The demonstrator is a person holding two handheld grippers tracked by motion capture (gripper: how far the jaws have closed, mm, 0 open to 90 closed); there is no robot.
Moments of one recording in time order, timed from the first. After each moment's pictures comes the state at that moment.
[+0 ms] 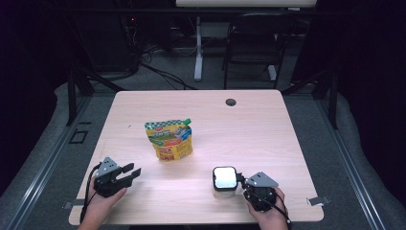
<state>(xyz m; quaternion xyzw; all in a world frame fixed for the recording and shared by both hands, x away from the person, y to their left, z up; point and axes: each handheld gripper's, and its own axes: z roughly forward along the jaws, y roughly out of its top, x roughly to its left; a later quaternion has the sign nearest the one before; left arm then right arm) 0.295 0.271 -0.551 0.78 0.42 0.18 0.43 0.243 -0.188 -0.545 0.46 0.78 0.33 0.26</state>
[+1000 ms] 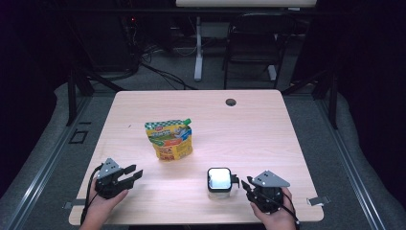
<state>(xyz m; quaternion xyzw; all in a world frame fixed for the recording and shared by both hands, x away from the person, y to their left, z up) 0.289 0.264 -0.546 0.78 0.41 0.18 0.43 0.233 -0.199 -0.511 0.44 0.78 0.37 0.24</state>
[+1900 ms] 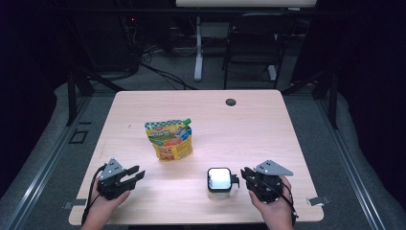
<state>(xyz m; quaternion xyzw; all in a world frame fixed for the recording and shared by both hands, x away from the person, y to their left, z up) 0.285 0.251 -0.538 0.79 0.39 0.17 0.43 0.250 -0.195 -0.495 0.47 0.75 0.40 0.23</state>
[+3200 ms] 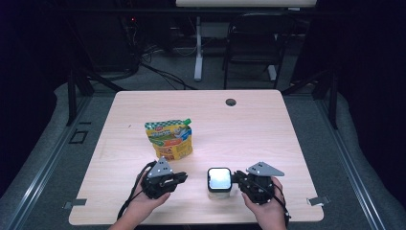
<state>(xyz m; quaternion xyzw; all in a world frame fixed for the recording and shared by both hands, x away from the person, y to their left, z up) 0.284 0.130 -0.516 0.85 0.28 0.09 0.44 0.251 -0.178 -0.504 0.48 0.75 0.40 0.20</state>
